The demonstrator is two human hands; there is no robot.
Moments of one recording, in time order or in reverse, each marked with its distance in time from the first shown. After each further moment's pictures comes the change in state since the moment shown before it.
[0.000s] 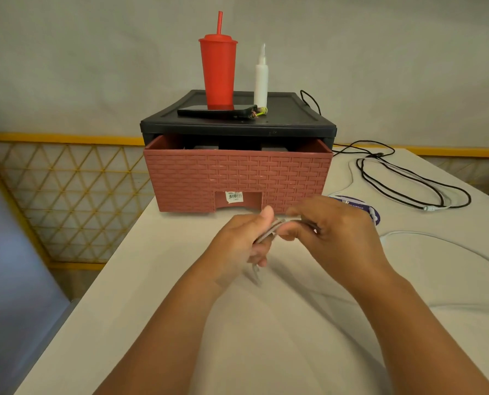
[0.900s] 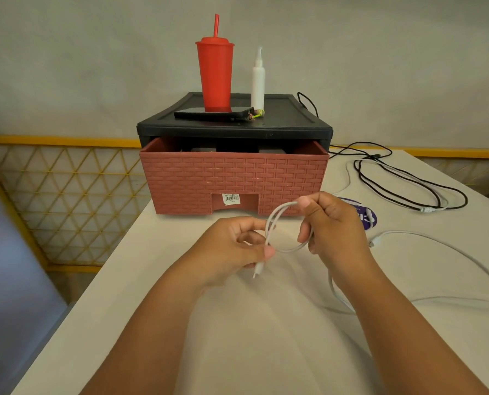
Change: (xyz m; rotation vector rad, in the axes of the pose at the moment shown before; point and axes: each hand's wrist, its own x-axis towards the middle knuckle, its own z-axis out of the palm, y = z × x) left_hand -0.003 0.003 -0.008 0.191 0.088 -0.165; right_hand 0.005 -0.004 0.006 0.673 0.010 0.820
